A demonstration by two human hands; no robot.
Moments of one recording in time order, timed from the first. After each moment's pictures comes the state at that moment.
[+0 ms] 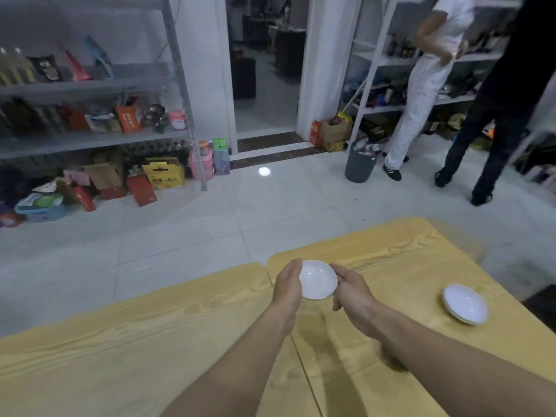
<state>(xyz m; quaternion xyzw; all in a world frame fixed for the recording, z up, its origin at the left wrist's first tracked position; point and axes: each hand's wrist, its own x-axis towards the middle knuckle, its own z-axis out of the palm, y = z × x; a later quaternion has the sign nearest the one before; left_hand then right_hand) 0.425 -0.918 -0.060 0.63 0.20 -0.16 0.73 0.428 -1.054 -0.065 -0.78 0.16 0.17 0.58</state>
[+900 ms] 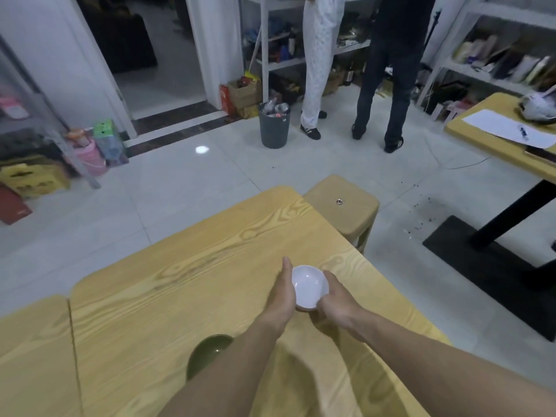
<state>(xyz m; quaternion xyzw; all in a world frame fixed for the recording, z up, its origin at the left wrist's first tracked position) 0.463 -1.303 -0.147 0.70 0.15 -0.30 0.62 0.433 -1.429 -0.165 -0.81 0.22 0.23 0.49</state>
